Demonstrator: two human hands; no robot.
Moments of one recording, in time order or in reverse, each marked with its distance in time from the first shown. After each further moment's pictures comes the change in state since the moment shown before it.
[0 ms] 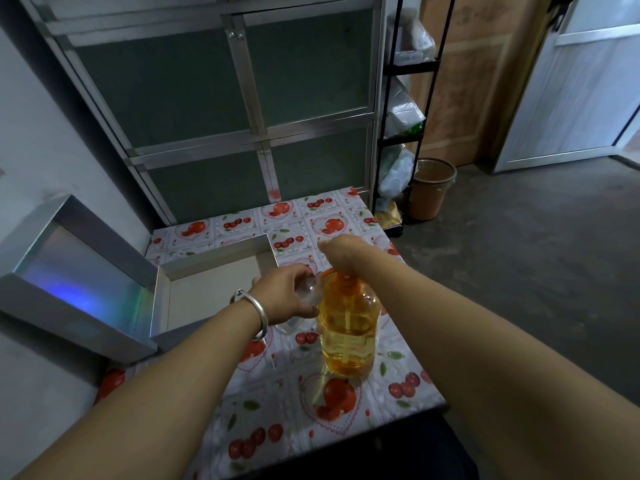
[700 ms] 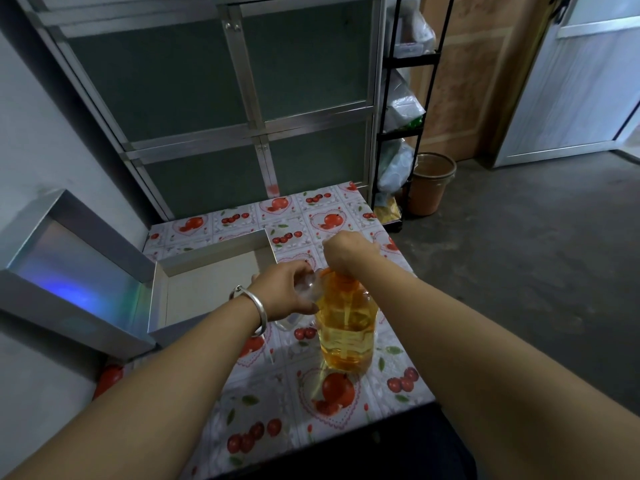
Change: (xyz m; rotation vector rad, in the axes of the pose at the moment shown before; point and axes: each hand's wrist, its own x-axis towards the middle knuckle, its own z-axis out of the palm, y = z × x) left_hand 0.003 -0.001 0.003 -0.002 -0.011 0.003; right_hand -0.012 0.000 0.002 0.057 0.114 0.089
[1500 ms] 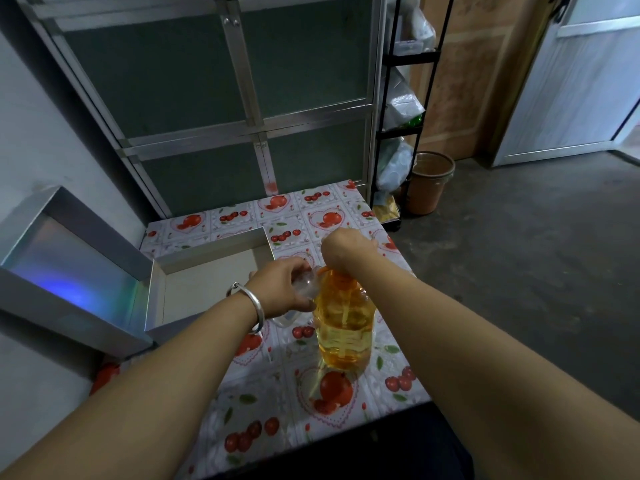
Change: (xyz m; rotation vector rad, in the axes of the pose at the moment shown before) left_hand 0.003 -0.005 0.000 -0.014 0.013 -0.007; right_hand 0.002 -0.006 0.001 0.012 0.014 0.047
